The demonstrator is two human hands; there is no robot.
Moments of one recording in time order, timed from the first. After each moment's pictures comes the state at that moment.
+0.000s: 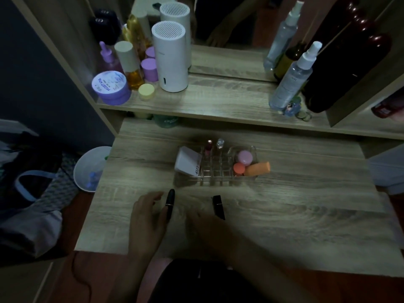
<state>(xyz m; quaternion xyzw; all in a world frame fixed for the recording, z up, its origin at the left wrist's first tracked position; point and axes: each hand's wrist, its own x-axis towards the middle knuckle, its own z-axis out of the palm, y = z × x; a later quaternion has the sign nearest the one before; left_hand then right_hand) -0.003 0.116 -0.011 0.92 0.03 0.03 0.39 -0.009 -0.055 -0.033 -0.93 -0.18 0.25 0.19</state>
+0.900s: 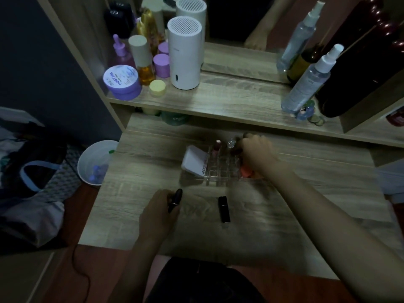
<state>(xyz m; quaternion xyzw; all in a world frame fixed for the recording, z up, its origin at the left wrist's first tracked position) 0.018 0.112 -0.040 0.94 0.10 -0.10 0.32 0.143 -0.133 0.039 -0.99 -0.10 0.08 -0.04</state>
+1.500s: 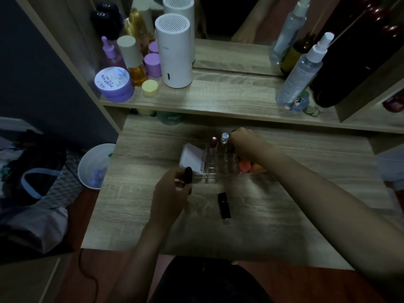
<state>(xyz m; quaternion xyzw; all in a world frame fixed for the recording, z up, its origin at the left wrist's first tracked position) 0.048 0.081 0.005 0.88 0.03 -0.04 0.47 0.160 -0.131 0.033 -0.97 -0.16 0.16 -0.02</state>
